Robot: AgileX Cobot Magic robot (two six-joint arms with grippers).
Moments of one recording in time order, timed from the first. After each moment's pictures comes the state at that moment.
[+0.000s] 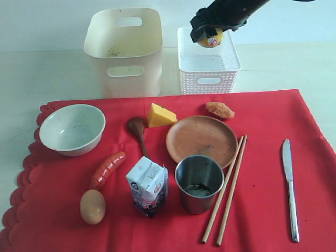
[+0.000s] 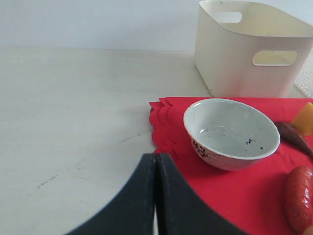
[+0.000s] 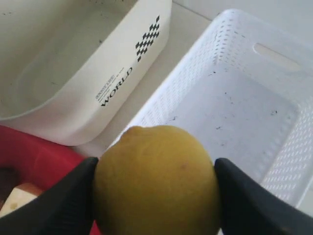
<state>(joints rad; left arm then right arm) -0.12 0.01 0.00 0.10 0.37 -0.15 0.25 2.08 -1.76 0.44 0.75 -0.57</state>
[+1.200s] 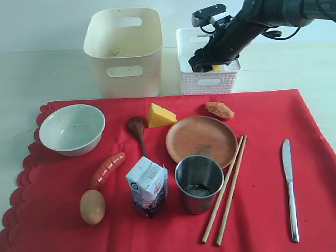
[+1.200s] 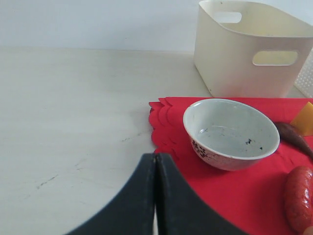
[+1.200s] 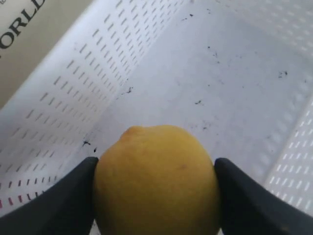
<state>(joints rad) -0.12 0.01 0.00 0.10 0.37 -0.15 0.25 2.32 -1.82 0.33 0.66 -0.52</state>
